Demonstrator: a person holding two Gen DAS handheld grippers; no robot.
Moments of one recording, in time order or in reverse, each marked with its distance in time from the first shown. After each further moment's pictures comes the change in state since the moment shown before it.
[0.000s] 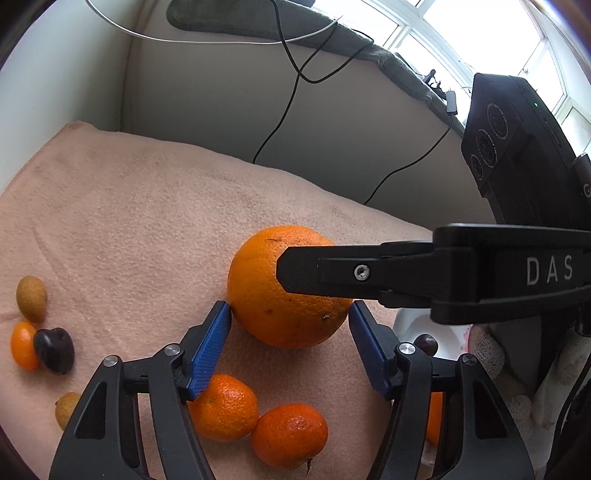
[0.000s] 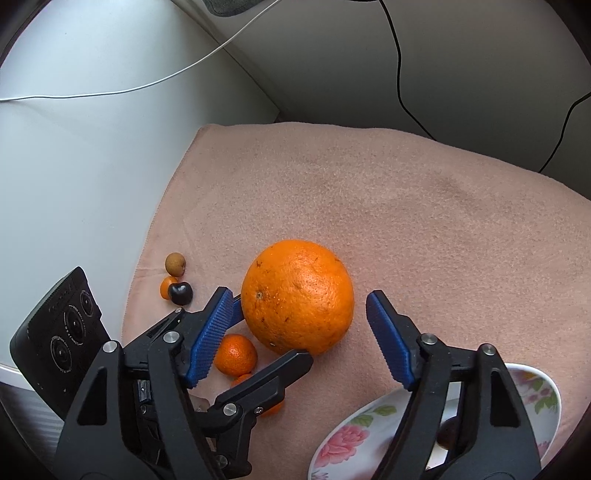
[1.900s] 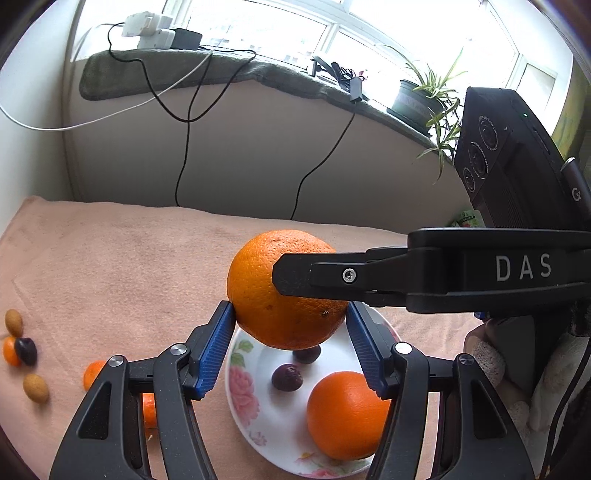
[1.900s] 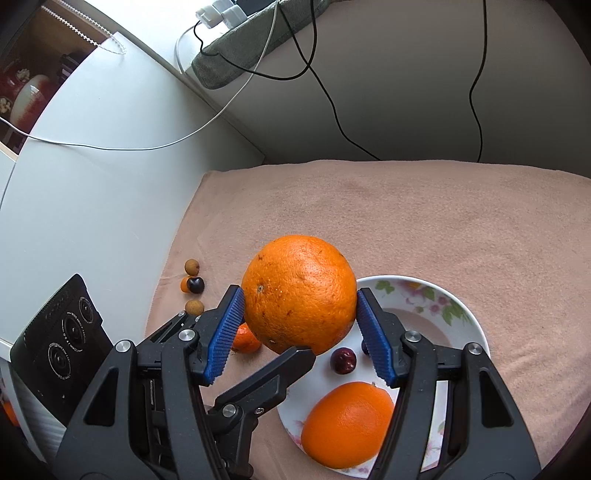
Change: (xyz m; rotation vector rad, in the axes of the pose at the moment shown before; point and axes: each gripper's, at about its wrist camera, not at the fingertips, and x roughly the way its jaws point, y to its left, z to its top) left arm -0.026 -0.115 -0.018 0.186 -0.074 -0.036; right arm -0.122 -0.055 -0.065 0.100 -0.192 0.044
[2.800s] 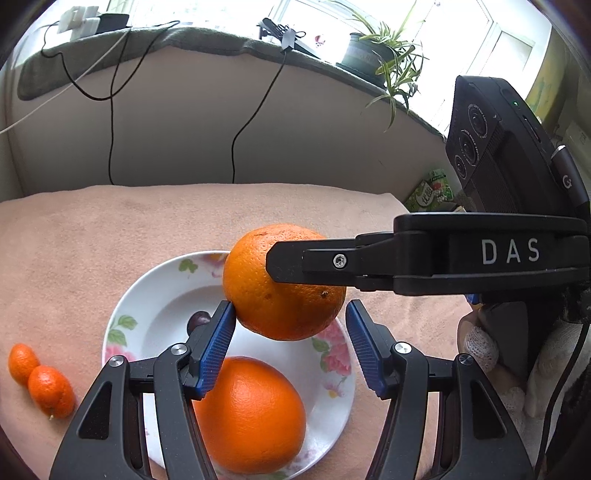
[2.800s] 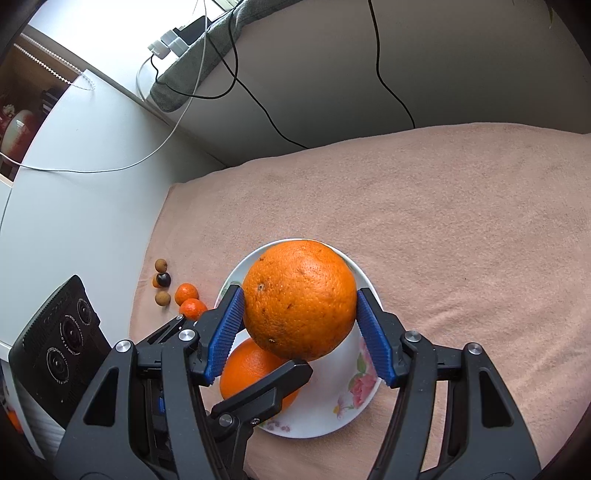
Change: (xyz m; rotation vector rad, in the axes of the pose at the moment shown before) left arm 0.049 -0.069 -0.010 0.086 0.116 -0.096; right arm -0.039 -0.077 -0.030 0.103 -0.028 -0.043
